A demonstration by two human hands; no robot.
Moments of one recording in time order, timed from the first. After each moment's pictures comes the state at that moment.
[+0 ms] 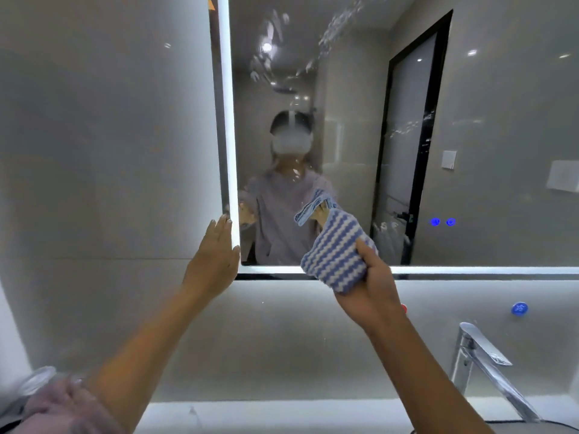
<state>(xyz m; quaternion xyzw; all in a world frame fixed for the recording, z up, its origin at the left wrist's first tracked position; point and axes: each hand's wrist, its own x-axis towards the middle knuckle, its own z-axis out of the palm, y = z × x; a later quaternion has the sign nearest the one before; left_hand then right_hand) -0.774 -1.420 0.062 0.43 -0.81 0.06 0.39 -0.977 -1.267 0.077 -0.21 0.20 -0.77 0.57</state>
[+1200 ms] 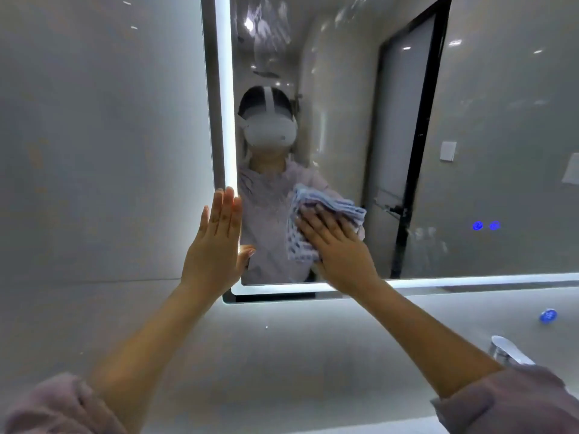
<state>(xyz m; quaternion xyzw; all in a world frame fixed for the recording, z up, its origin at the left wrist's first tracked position) -0.792 -1.522 0.067 0.37 -0.82 0.28 0.33 -1.029 -1.445 0.052 -0.67 0.56 -0.18 -0.45</state>
